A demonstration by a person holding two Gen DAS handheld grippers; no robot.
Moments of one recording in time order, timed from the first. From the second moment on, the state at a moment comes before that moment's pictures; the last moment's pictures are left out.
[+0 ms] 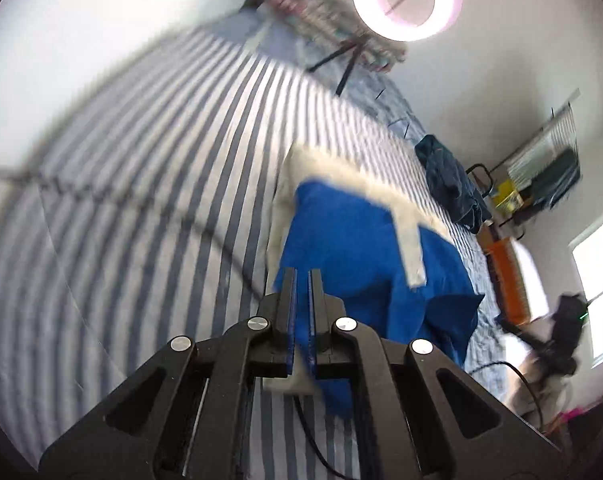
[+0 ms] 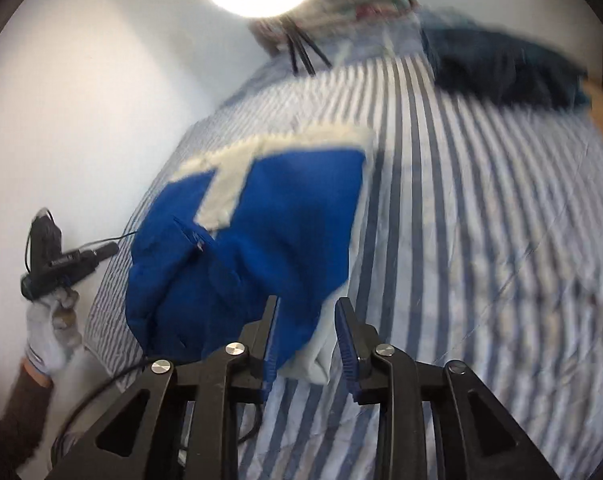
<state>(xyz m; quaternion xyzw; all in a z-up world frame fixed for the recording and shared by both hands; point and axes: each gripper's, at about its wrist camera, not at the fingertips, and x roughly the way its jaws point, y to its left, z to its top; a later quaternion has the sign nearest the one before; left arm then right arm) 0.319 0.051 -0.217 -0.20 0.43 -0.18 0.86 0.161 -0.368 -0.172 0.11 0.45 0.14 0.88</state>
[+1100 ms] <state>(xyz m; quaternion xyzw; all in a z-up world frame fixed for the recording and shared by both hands) 0.339 -0.018 -0.225 -0.11 0.42 -0.23 0.87 0.189 -0.323 -0.154 0.05 0.40 0.29 0.87</state>
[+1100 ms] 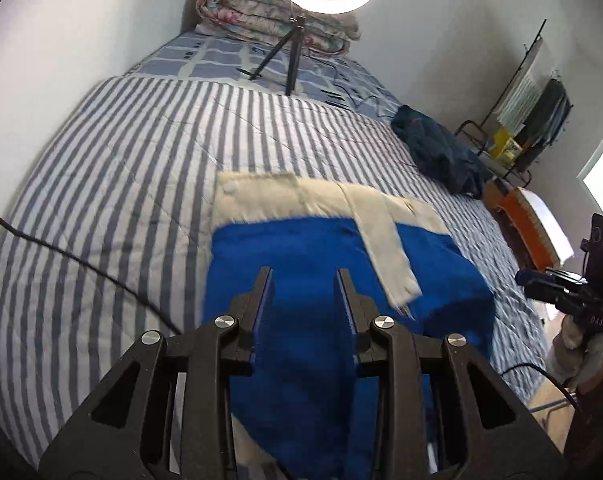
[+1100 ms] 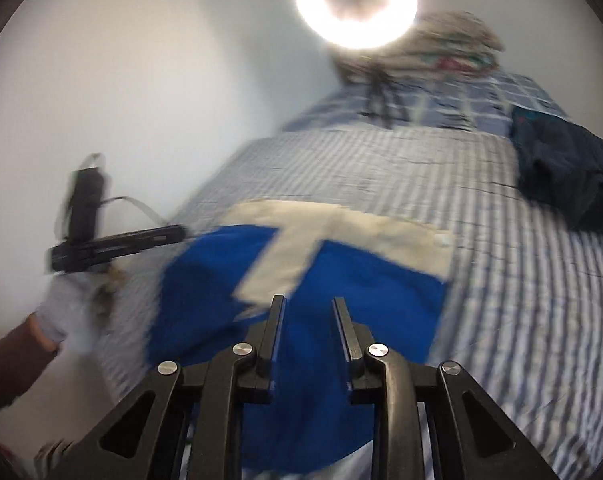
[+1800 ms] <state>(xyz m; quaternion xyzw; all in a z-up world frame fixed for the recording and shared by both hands) 0.311 -0.026 -0.262 -0.08 0.45 -0.26 0.85 0.210 -0.312 -0.222 0.06 0.48 0.22 0.85</state>
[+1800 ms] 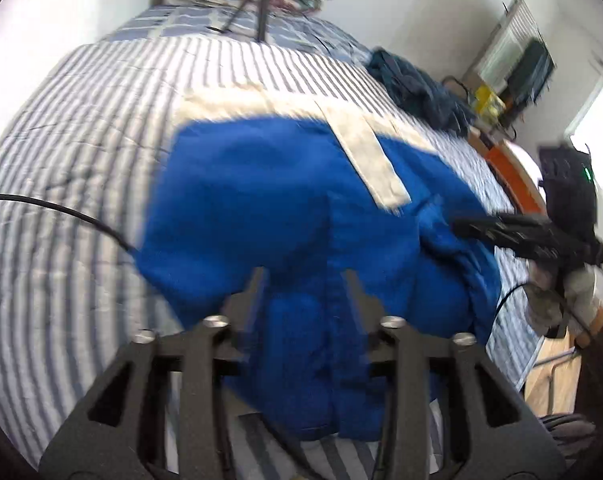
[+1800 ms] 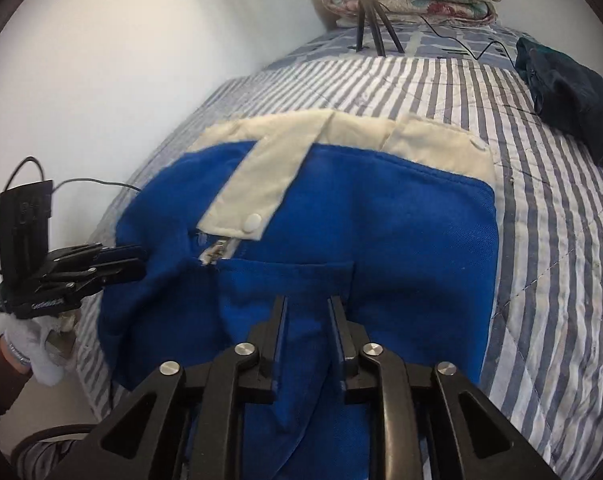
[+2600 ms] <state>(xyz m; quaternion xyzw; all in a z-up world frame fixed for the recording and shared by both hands) 0.423 0.078 -0.334 -0.42 0.52 -0.28 0.69 0.235 -0.428 -0.257 0.27 0.48 0.20 0.81</state>
